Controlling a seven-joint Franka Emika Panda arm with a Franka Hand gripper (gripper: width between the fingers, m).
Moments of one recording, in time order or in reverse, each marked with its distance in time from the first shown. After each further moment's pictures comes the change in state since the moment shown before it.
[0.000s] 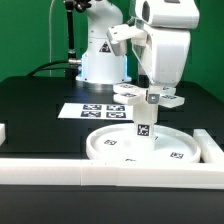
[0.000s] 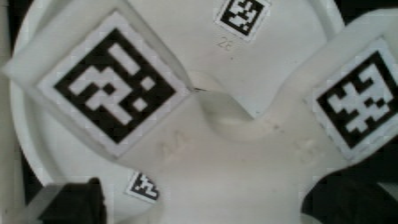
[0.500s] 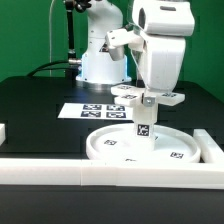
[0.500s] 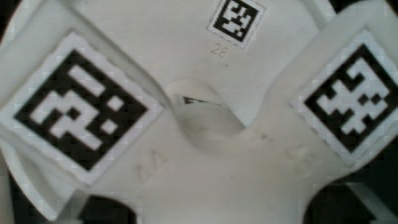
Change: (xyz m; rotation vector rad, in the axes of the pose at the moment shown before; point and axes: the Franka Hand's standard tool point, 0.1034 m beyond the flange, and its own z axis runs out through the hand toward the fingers) arm -0.003 -0.002 0.008 0.013 -0.001 0.005
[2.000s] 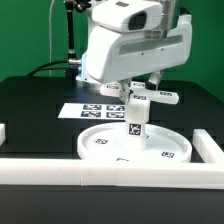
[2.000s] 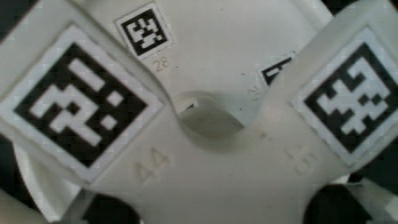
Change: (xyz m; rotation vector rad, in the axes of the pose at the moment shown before) arm -0.012 -0.002 0.000 0.052 0.023 1.074
